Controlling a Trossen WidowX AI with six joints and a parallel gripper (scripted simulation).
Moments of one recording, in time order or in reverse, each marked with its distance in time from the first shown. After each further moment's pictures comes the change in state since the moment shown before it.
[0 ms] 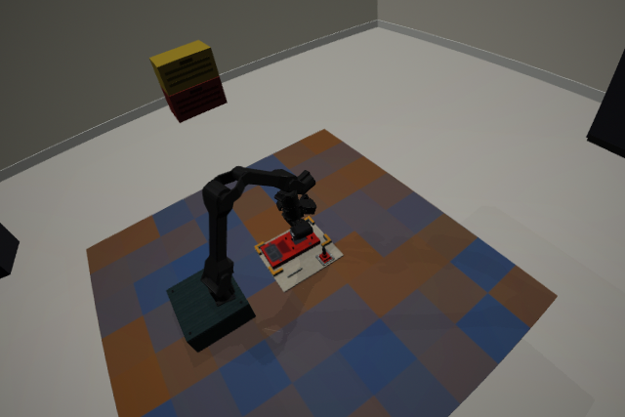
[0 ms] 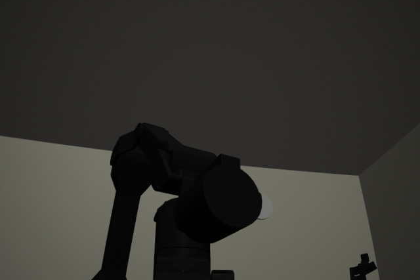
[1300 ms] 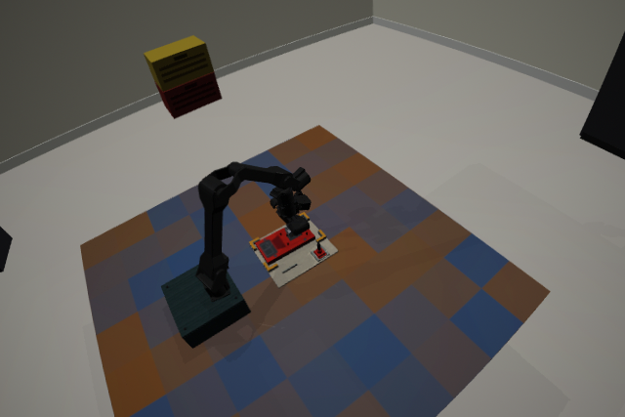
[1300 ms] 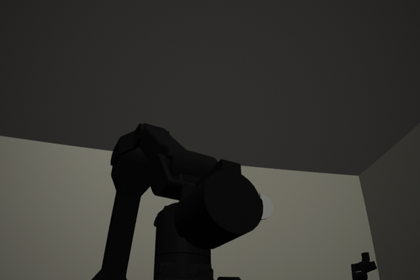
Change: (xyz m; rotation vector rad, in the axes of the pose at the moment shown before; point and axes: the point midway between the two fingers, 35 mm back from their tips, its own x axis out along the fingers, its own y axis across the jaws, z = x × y) arm 0.006 0.000 0.000 -0.082 -0.001 0.001
